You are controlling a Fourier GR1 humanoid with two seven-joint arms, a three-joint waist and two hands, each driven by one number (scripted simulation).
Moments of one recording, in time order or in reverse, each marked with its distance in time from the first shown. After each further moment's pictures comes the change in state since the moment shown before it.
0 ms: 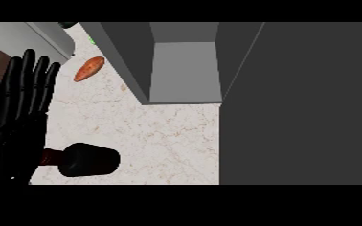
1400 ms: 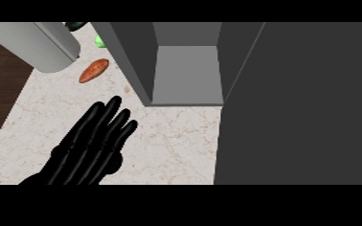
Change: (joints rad) left arm -0.064 -0.109 -0.429 -0.360 0.070 0.181 0.756; right arm 0.247 -0.053 0.301 -0.382 -0.138 0.158 0.297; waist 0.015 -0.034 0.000
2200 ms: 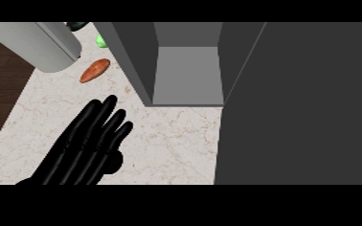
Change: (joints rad) left arm -0.081 0.031 -0.029 -0.034 -0.095 0.121 0.161; right arm -0.022 -0.004 0.020 -0.026 0.030 -0.047 0.065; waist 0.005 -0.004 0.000
